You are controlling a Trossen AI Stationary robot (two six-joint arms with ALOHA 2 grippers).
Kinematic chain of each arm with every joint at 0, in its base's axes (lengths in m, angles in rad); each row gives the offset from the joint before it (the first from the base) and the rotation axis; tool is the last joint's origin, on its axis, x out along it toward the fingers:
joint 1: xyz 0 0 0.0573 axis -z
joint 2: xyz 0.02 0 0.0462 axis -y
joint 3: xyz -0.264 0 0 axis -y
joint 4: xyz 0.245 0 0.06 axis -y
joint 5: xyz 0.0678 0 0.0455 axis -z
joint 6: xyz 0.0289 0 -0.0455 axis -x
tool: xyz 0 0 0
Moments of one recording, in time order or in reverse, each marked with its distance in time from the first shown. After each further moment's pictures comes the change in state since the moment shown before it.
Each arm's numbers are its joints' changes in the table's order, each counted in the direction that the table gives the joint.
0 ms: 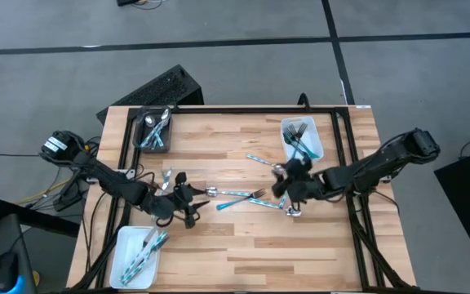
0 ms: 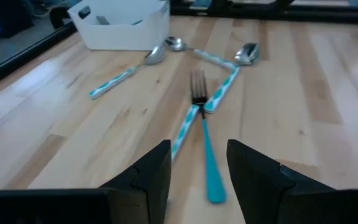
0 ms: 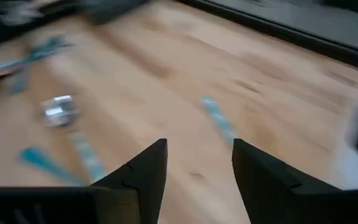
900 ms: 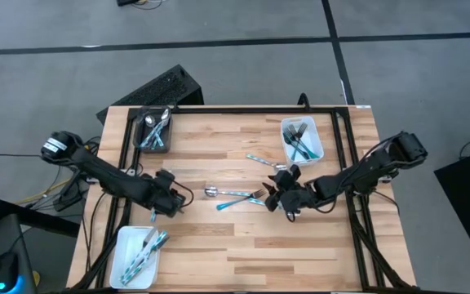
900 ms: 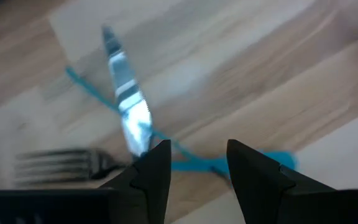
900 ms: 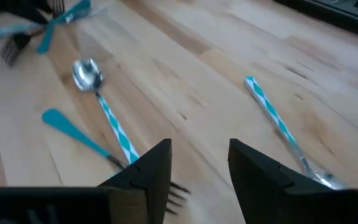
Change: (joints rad) left arm -0.055 -0.010 0.157 -1.194 0.226 1.148; right arm -0.037 -0.169 0.000 0.185 -0.060 0.075
